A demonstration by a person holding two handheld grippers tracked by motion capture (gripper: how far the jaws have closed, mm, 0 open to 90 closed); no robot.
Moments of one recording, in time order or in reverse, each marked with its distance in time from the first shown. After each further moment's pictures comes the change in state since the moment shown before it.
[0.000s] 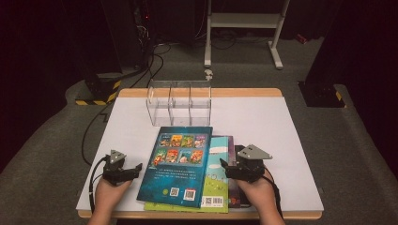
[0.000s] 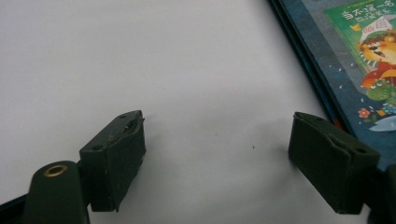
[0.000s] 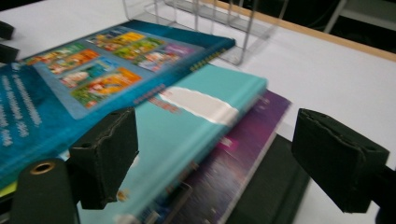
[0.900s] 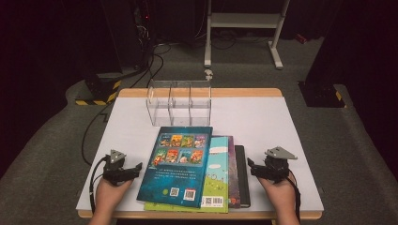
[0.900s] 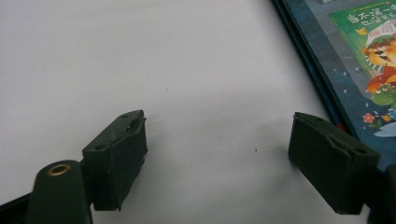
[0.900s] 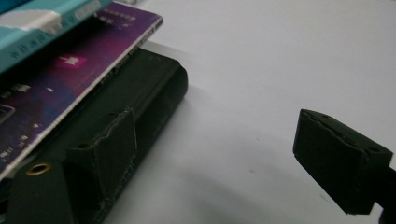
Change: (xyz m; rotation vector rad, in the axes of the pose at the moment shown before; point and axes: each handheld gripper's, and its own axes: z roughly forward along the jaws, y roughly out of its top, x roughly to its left) left arm -0.001 0.000 0.001 -0.013 0.016 -0.012; right arm -0.069 -0.050 -0.015 0.104 -0.183 0.141
